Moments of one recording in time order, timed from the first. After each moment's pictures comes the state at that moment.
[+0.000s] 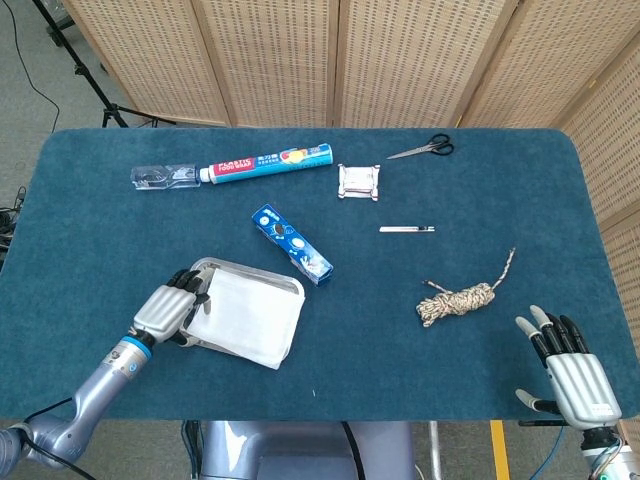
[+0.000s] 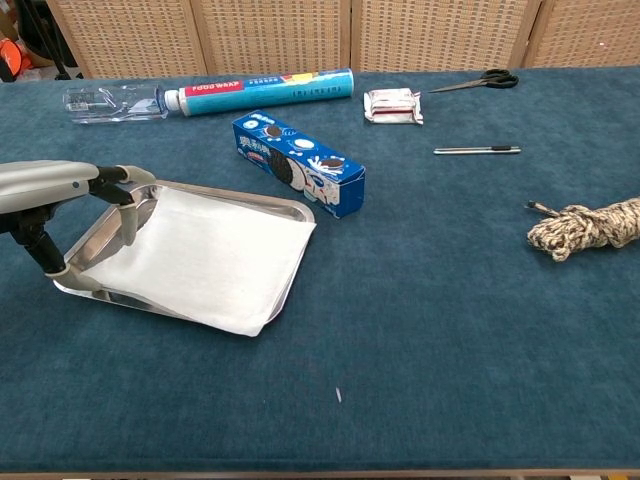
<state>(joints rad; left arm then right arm) -0.59 -1.34 -0.04 -1.62 1.20 0.91 0.24 0.06 -1.03 -0.04 -1.77 -1.59 1.42 -0.10</state>
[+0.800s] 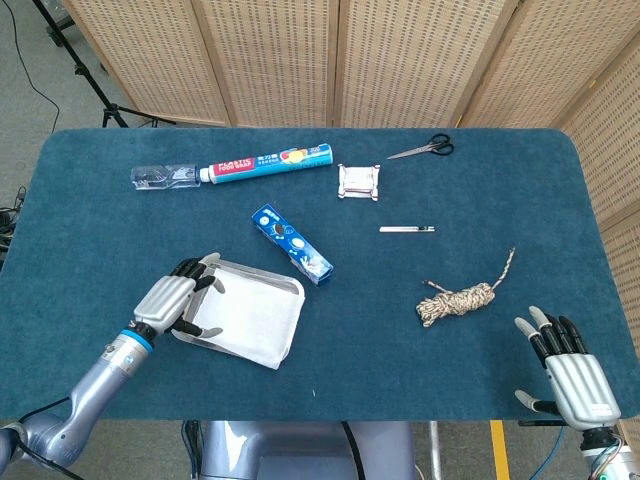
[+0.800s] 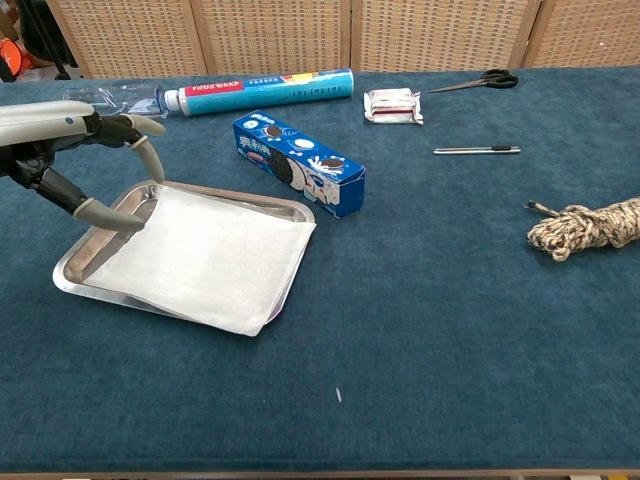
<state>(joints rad) -0.59 -1.27 -0.11 -1.76 1.20 0.92 0.03 0.06 -1.02 -0.04 -1.77 -1.59 1.42 -0.10</state>
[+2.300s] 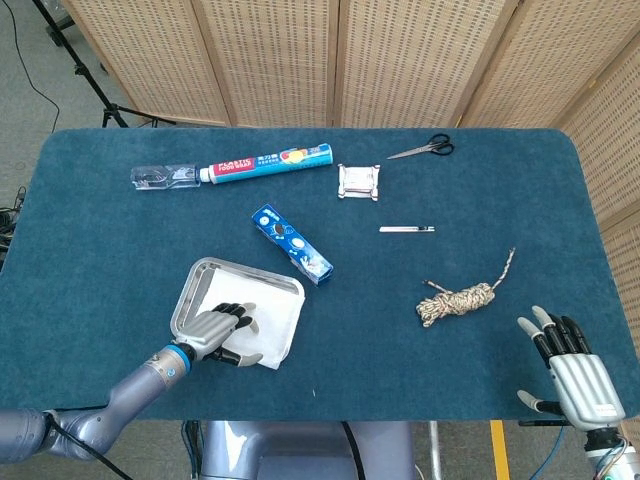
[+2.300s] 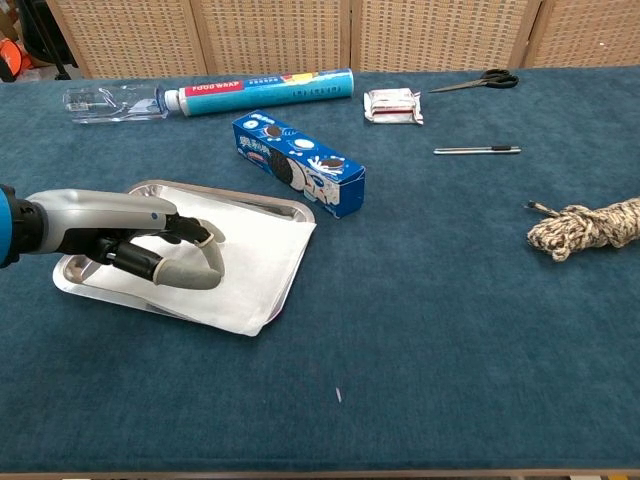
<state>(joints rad) -0.88 -1.29 0.01 -1.91 0.72 0.76 0.31 0.06 -1.01 -0.04 -1.77 -1.60 1.42 -0.07</state>
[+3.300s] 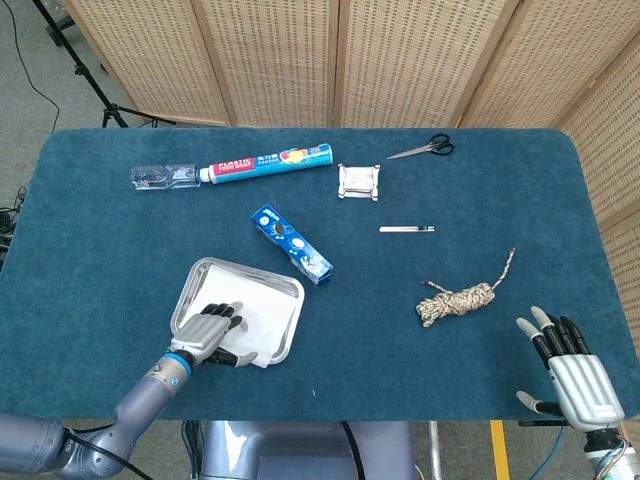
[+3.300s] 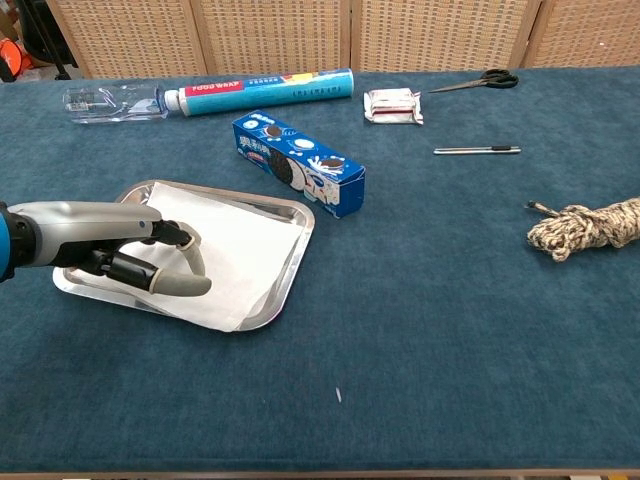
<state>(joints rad) -0.91 -1.37 0.05 -2.00 0.52 1.03 0.49 0.06 -1.01 -0.04 -1.77 -1.61 1.43 -0.07</state>
